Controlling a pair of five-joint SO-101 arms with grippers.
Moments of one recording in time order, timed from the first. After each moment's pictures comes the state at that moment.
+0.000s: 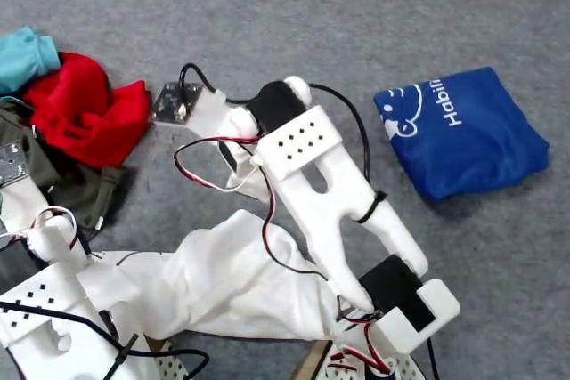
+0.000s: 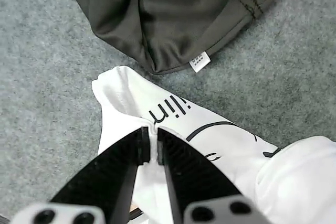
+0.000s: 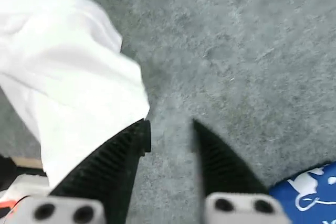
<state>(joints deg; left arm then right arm) -38.9 -62.7 51.3 87.5 -17.1 -38.6 0.6 -4.8 98.2 27.6</state>
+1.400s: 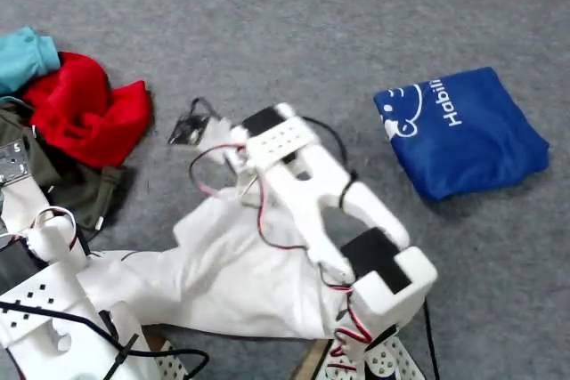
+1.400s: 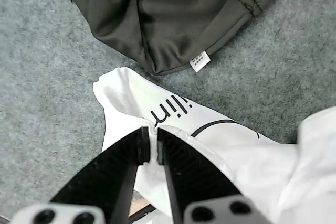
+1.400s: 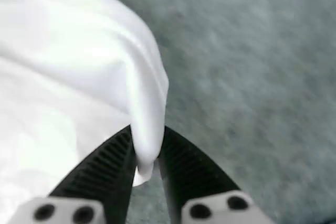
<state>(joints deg) -38.9 -62.7 50.9 87.5 -18.8 -32.9 10.1 11.6 74.9 31.7</state>
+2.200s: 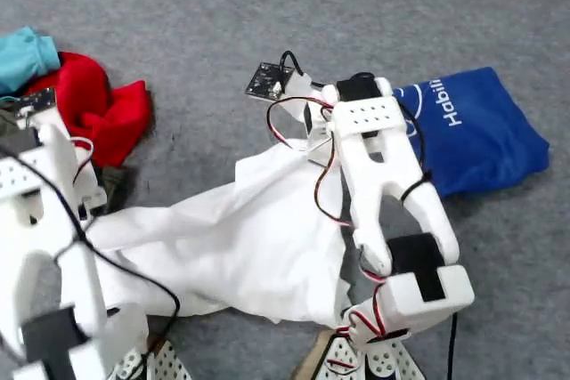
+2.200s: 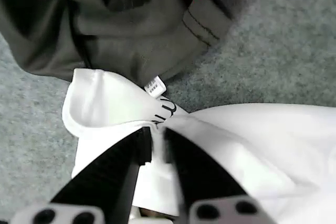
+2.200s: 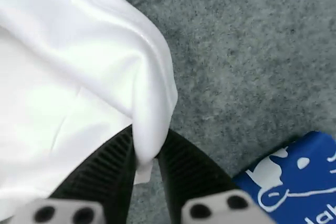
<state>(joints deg) -25.5 -15.2 24.8 85.9 -5.7 -14.1 7.0 11.4 70.8 46.1</state>
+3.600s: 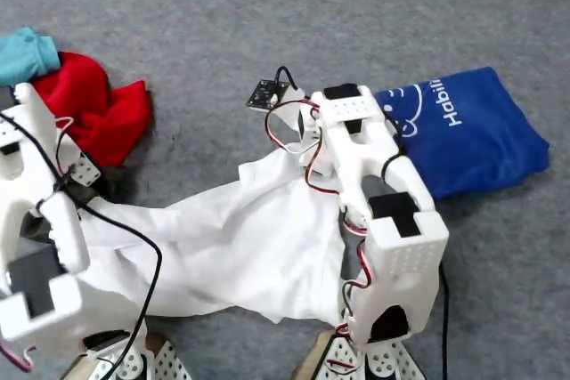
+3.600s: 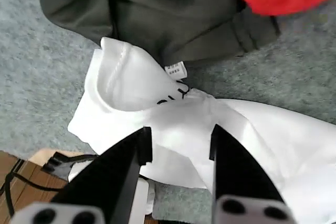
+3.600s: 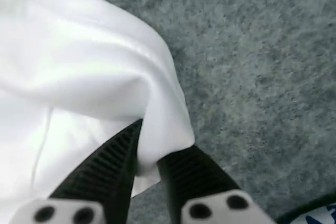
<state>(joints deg) -28.7 2.3 6.3 100.1 7.5 -13.5 24.8 7.1 63.3 46.1</state>
